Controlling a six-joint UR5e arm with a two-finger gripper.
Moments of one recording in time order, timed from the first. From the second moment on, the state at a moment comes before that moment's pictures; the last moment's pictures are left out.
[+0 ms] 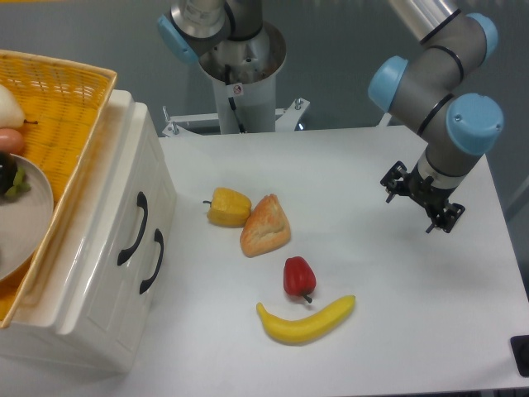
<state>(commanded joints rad) 2.80 -2.02 -1.53 -1.20 1.55 1.52</state>
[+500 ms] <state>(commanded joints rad) 2.80 -2.00 -1.57 -1.19 1.47 1.52</state>
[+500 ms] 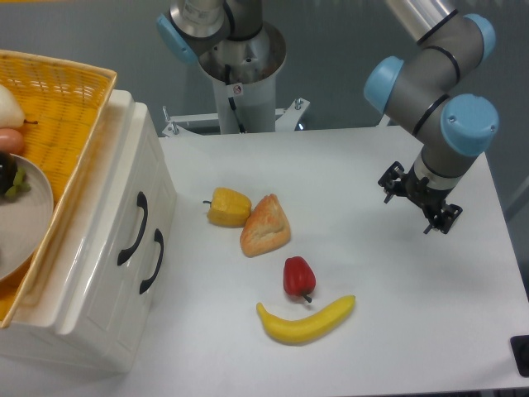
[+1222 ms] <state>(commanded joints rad) 2.72 -1.89 -1.68 -1.16 1.55 1.24</state>
